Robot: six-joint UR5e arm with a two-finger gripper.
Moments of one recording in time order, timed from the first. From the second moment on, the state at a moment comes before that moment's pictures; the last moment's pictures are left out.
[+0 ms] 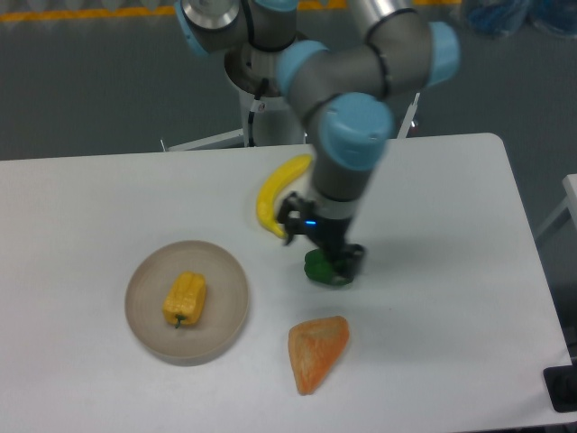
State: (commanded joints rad) arm 1.95 -1.86 -1.47 -1.31 1.39 0.84
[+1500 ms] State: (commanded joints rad) arm 1.77 -1.98 -1.55 -1.17 1.52 0.38
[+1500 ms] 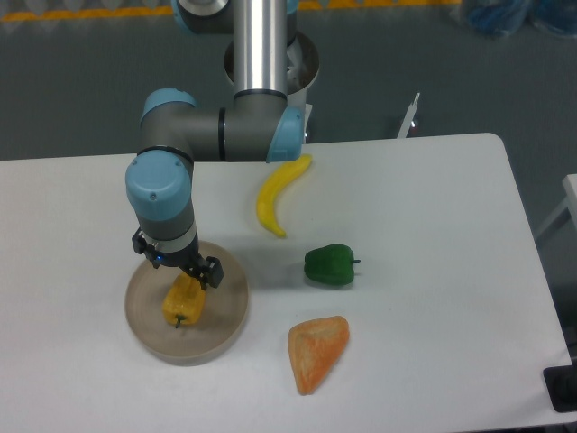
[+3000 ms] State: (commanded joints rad) arm 1.73 -2.09 -1.55 -1.05 1.60 0.32
